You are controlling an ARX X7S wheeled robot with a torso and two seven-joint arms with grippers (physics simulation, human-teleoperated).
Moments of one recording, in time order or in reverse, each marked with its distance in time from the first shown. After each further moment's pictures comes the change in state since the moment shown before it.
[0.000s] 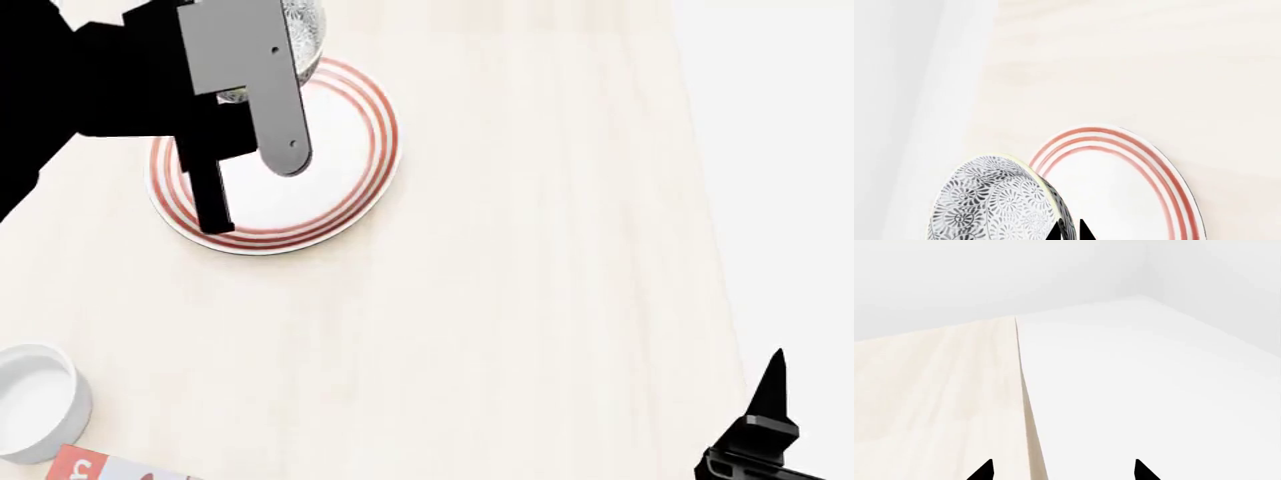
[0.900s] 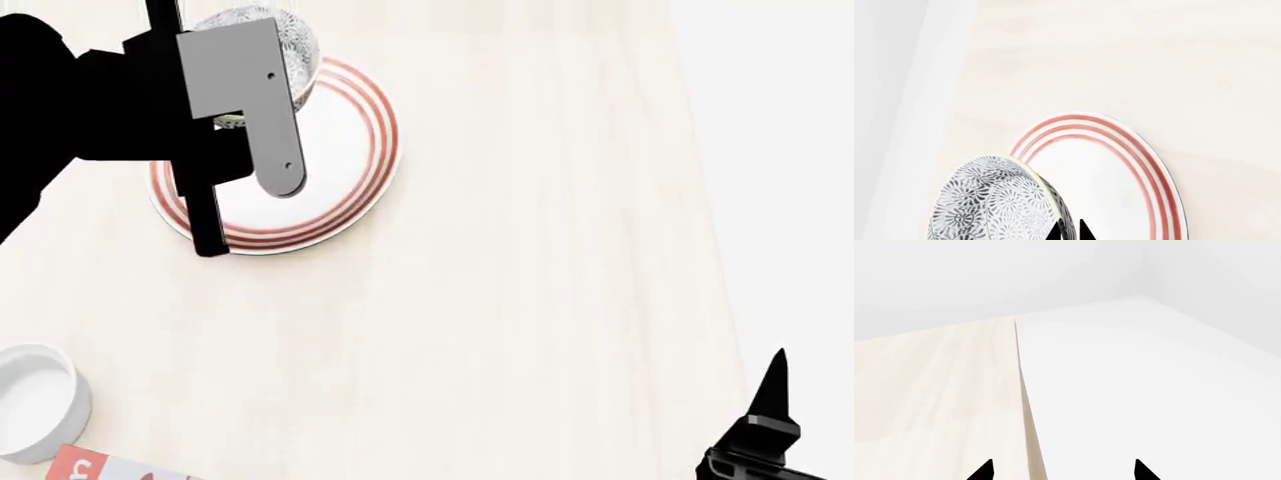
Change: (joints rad) left arm 0.031 -0.014 0.004 0.013 -0.006 -0.019 0.004; right arm -0.001 0.006 -0.004 0.002 0.006 -0.006 0.007
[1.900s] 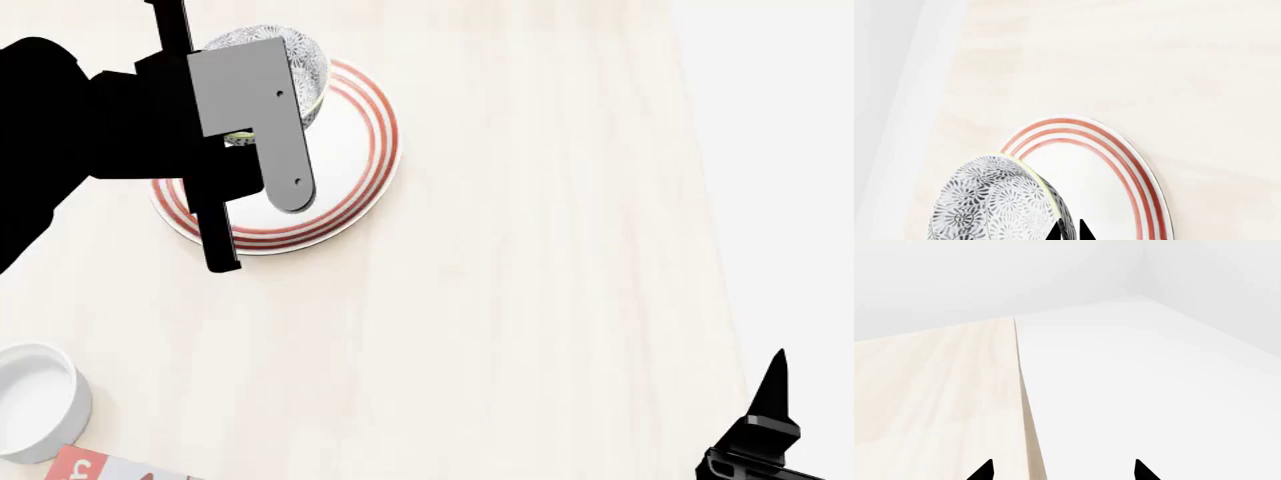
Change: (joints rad) left arm 0.034 0.003 -0.013 0.012 -0.009 -0.006 -0.020; right arm -0.002 0.005 -0.007 0.004 0.004 -0.010 0.006
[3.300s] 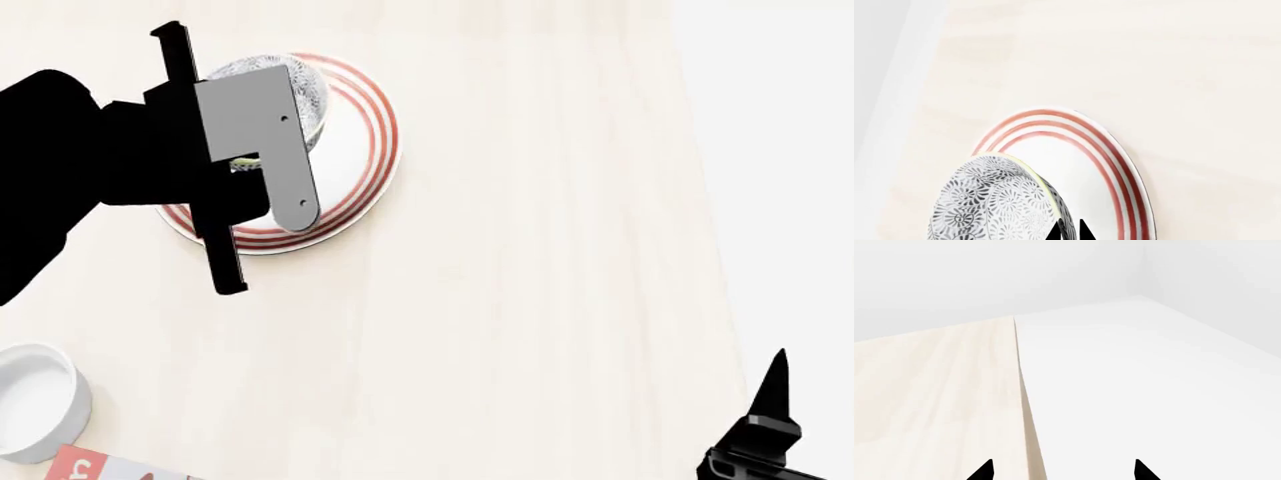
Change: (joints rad) left arm 0.047 0.003 -0.009 -0.004 -0.008 -0.011 -0.022; right arm -0.003 0.011 -0.007 0.000 0.011 -0.006 0.010
